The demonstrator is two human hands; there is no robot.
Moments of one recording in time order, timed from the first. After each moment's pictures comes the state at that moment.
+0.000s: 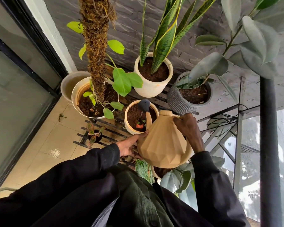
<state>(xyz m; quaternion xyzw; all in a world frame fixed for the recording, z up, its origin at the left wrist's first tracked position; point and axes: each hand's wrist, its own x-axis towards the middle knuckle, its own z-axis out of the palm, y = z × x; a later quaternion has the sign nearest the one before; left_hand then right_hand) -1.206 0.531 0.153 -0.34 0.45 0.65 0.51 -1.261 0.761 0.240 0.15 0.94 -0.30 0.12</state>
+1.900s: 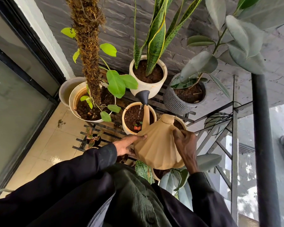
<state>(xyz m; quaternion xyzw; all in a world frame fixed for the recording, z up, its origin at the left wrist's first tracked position) -1.203 0.537 0.166 -0.27 0.53 0.65 0.46 -1.181 0.781 0.209 0.13 0.91 -0.40 -0.02</state>
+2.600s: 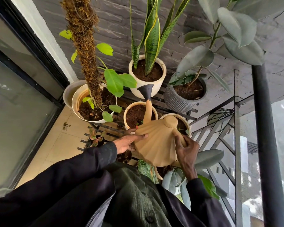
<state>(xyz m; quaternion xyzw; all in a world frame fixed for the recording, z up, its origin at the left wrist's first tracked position) -1.197 0.547 0.167 -0.28 0.57 0.66 0.40 -1.136 0.786 0.190 0.13 0.87 -0.46 -0.12</state>
